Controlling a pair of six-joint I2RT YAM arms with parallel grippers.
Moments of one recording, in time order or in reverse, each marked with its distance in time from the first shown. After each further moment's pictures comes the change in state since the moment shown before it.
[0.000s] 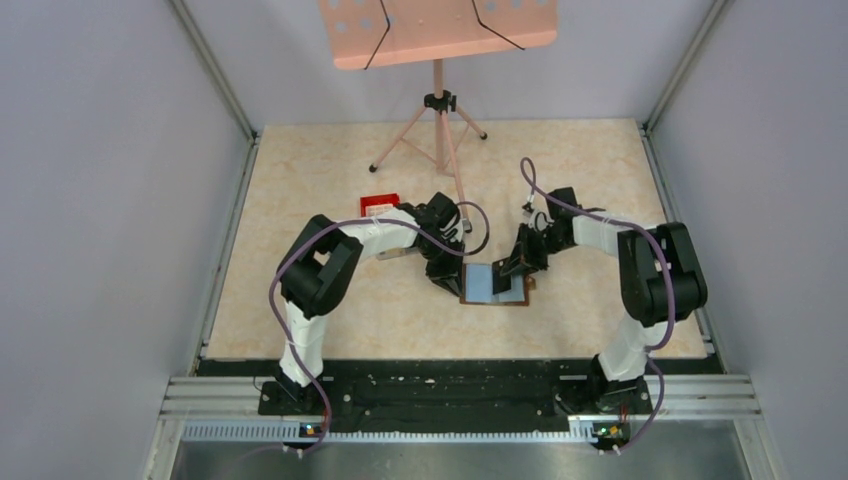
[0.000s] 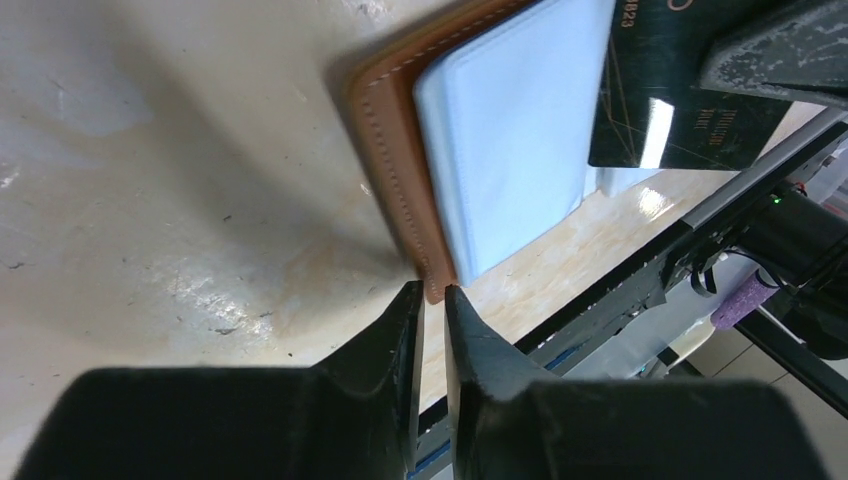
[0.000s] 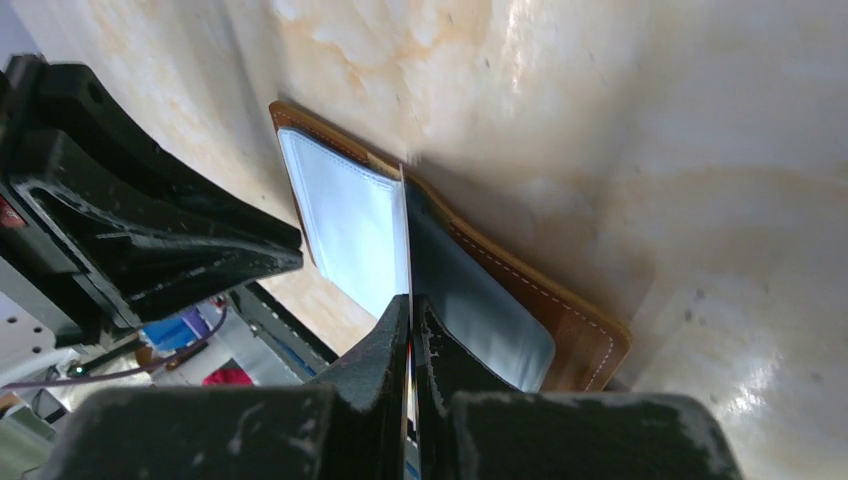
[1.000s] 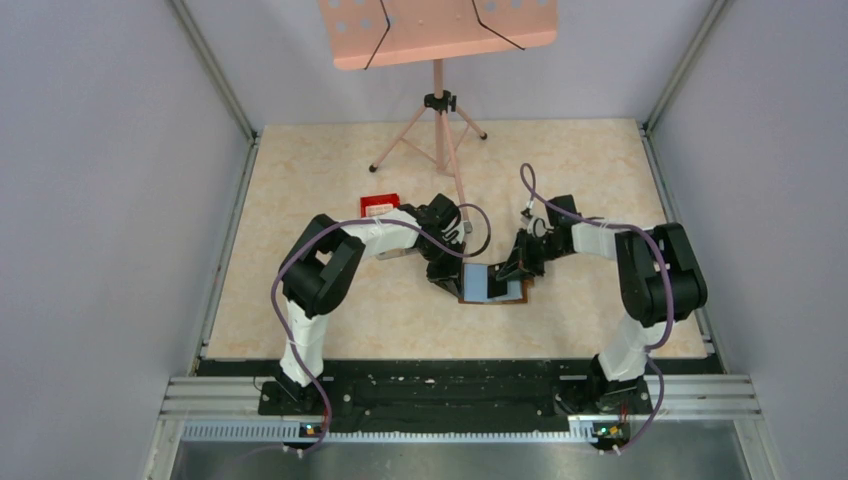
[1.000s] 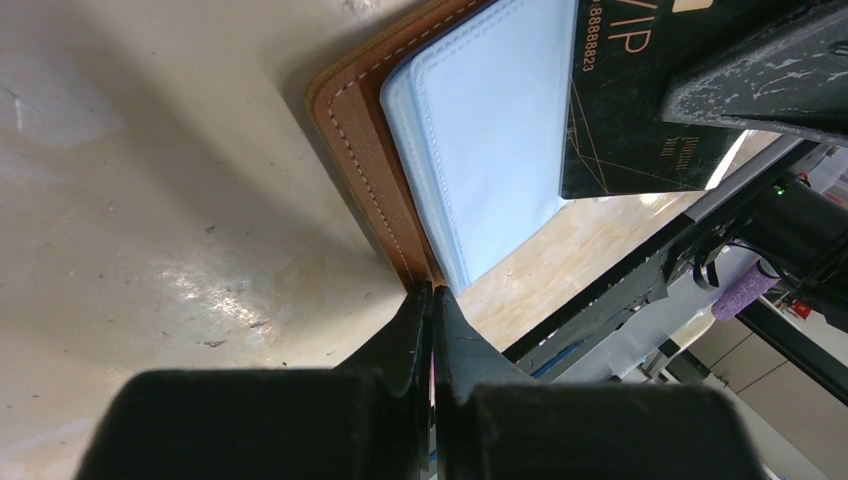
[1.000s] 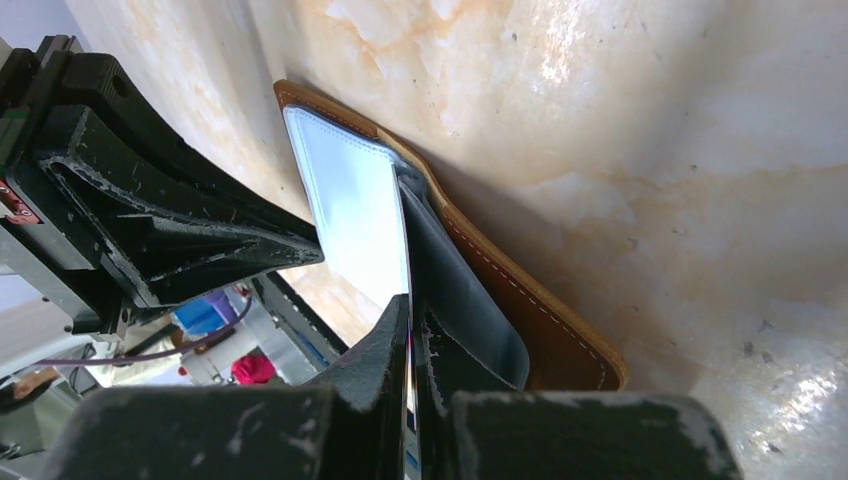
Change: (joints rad) left arm 0.001 0.013 0.000 0.001 0.021 0.011; right arm 0.007 0.032 -0.060 0.125 -0.100 0.055
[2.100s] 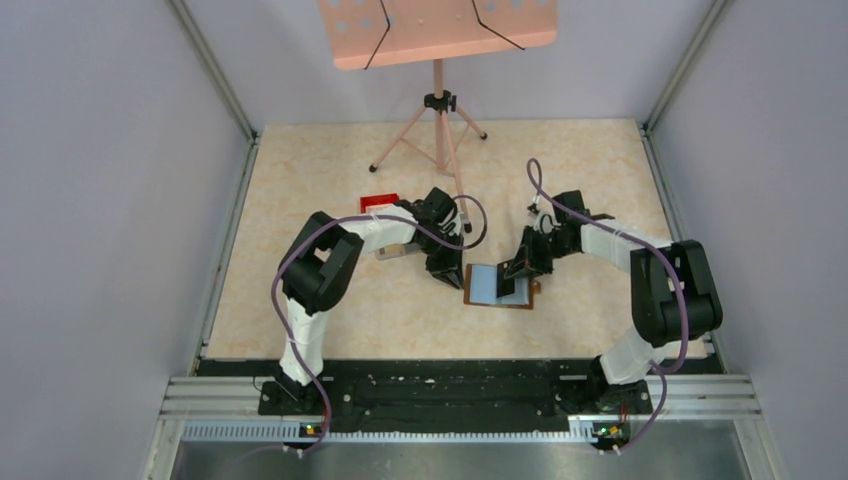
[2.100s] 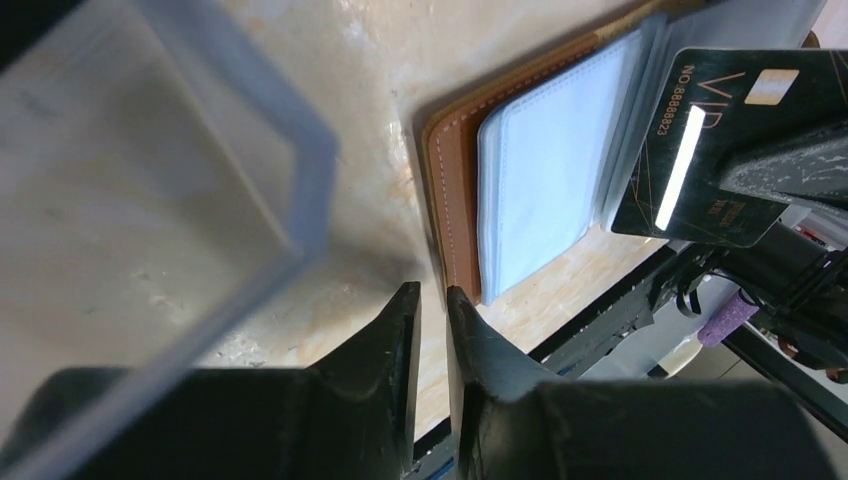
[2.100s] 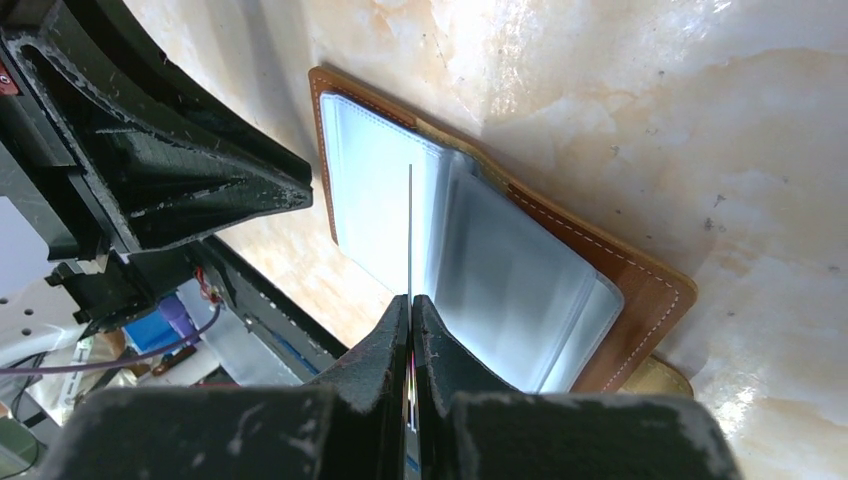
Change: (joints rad) left arm 0.033 0.006 0.014 0.038 -0.009 -0.018; right arm -0.010 -0.136 0.005 -0.127 0.090 -0.050
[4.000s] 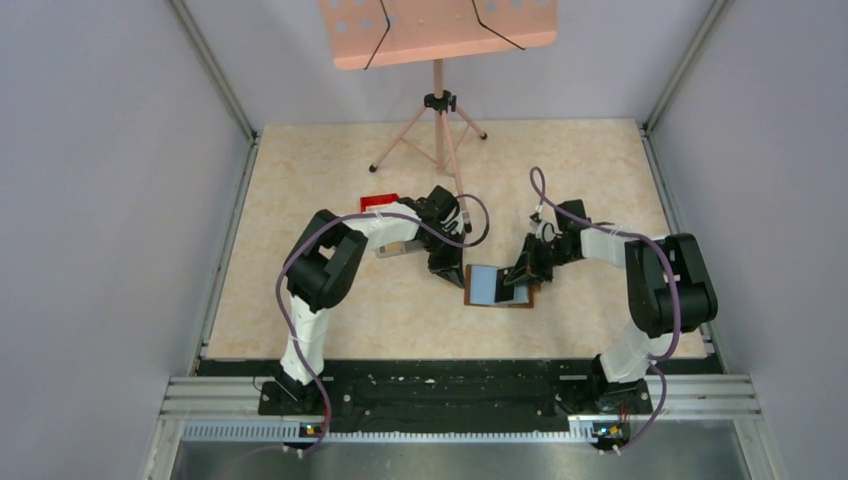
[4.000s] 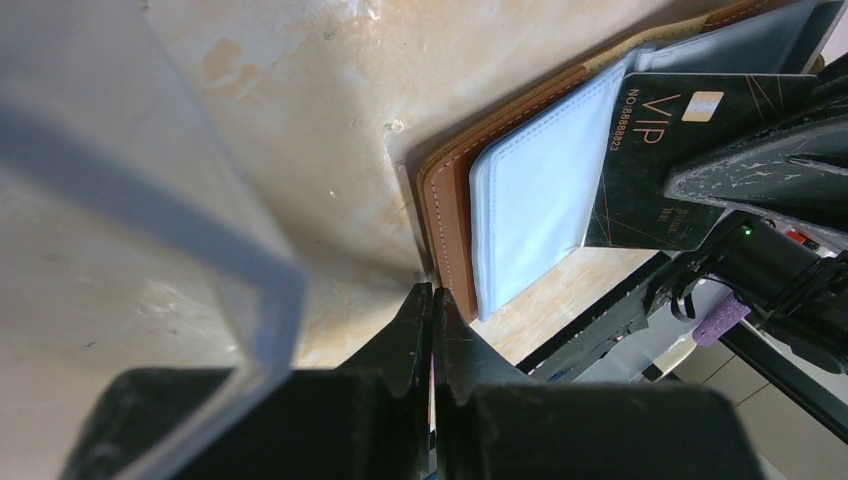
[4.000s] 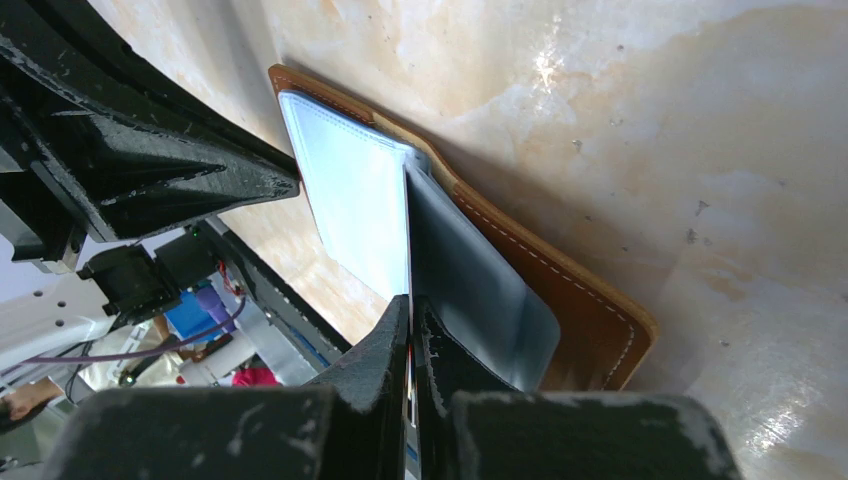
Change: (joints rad) left arm 0.002 0.047 0.055 -0.026 0.008 0.003; right arm -0.032 0.055 -0.063 0.082 -0.071 0.024
